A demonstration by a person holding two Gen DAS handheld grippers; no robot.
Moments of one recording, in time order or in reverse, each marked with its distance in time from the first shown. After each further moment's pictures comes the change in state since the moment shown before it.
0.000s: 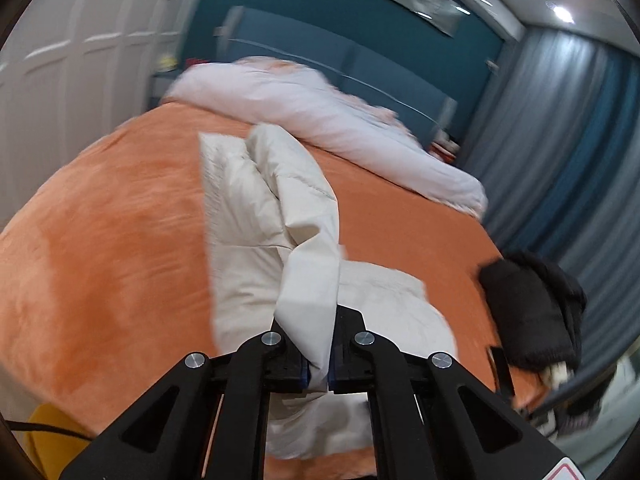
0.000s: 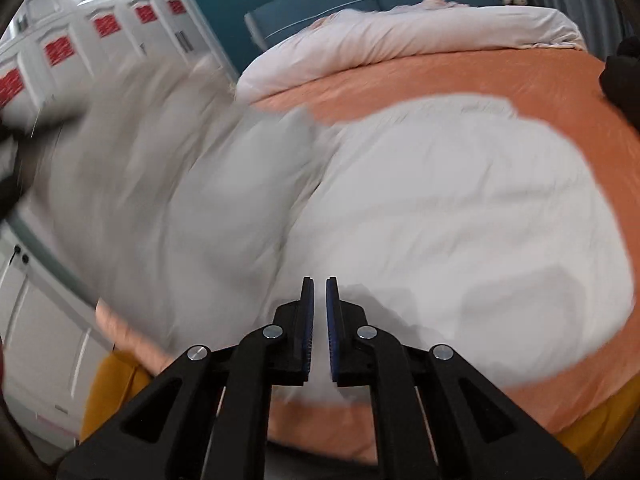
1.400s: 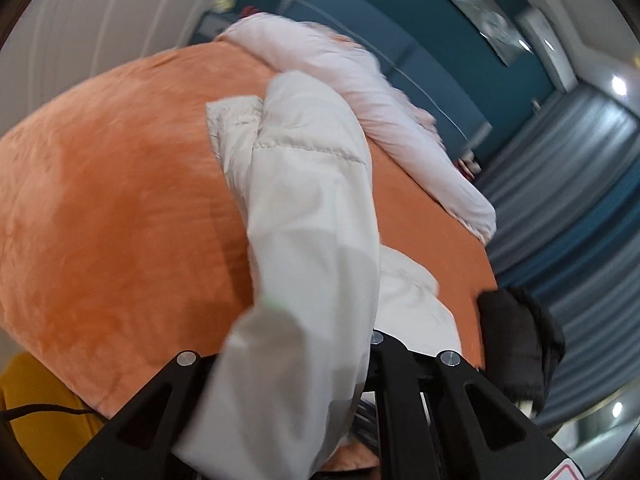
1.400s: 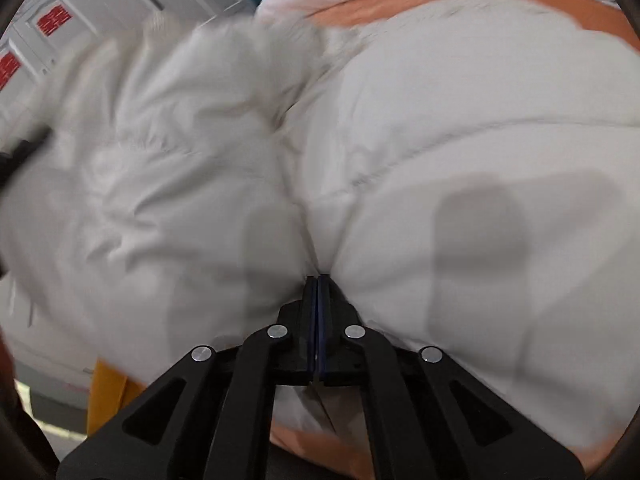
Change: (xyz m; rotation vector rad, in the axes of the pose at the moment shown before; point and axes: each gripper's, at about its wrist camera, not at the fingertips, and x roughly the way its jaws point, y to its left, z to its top) left arm 0.006 0.044 -0.008 -0.183 0.099 -0.052; right arm 0.091 0.018 -0.008 -0.032 0.295 0.145
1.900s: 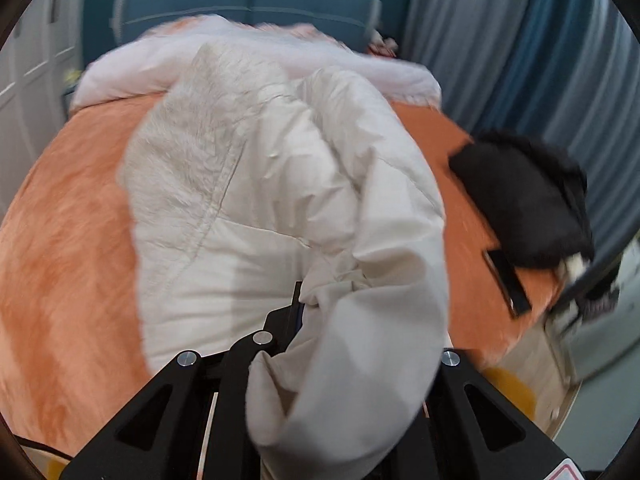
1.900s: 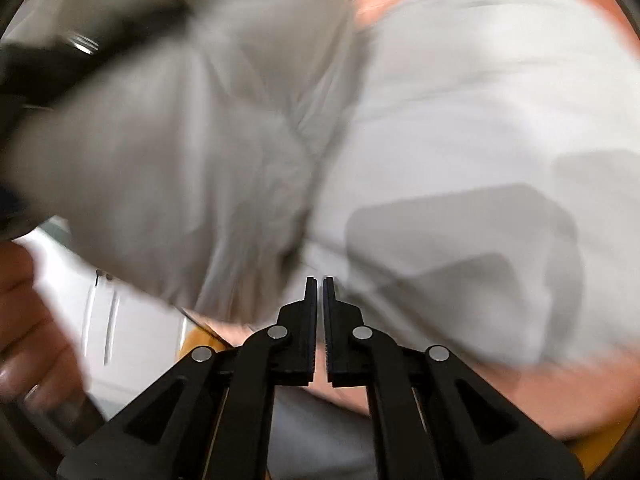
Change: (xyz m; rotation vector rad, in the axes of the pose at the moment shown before) left arm 0.125 -0.186 -0.055 0.553 0.220 0.007; right arm -0.100 -0.078 -0.036 0.244 -0.063 0.202
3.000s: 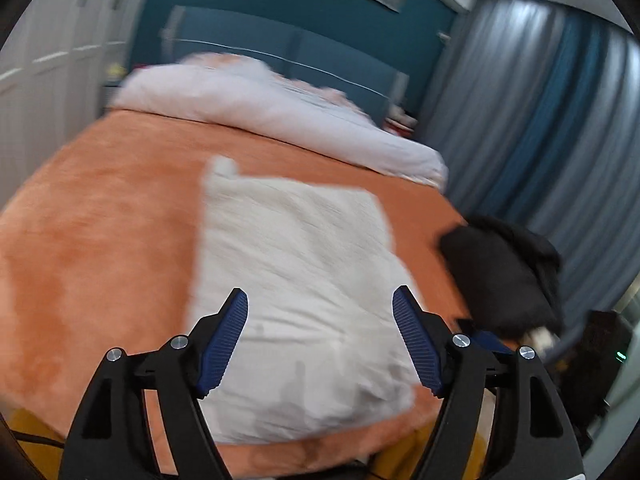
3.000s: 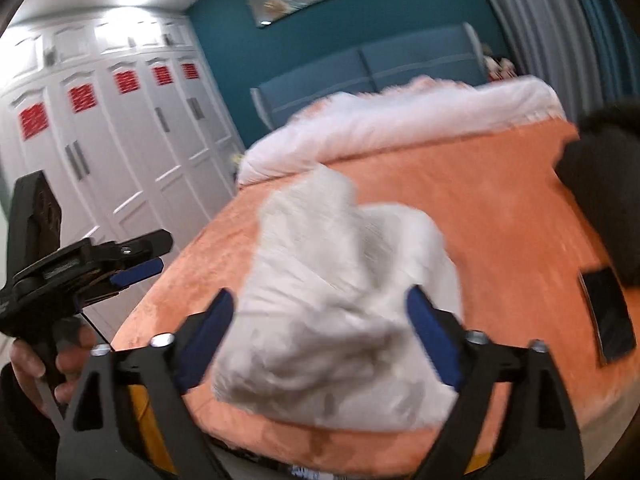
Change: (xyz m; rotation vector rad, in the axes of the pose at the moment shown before) left arm -0.096 0.034 -0.018 -0.232 -0.263 0.016; right arm -0.138 0.098 0.020 -0.374 -0.494 -0.280
